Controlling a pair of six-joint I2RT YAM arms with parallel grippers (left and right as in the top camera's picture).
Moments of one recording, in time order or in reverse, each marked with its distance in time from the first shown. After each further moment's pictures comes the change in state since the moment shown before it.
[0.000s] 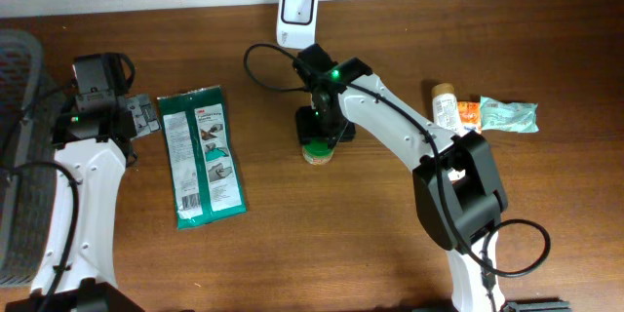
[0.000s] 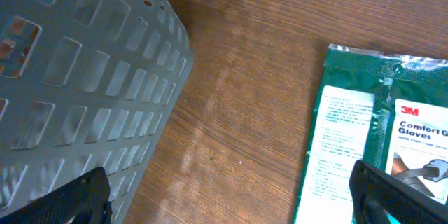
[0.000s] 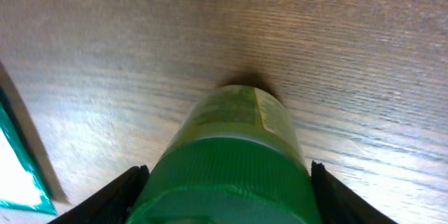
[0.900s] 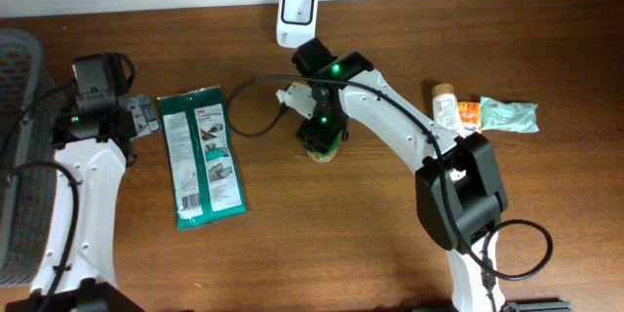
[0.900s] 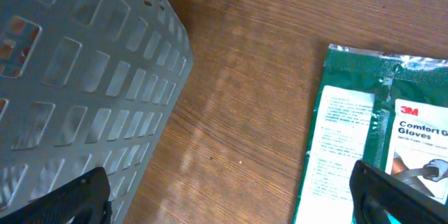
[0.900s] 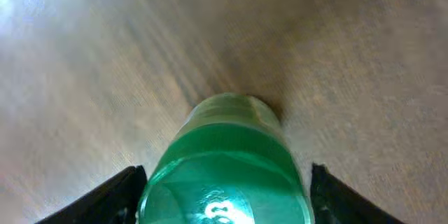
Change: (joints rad) left arm 0.000 0.000 0.000 0.000 0.000 0.000; right arm -0.006 0.000 0.043 -0.019 0.019 -0.760
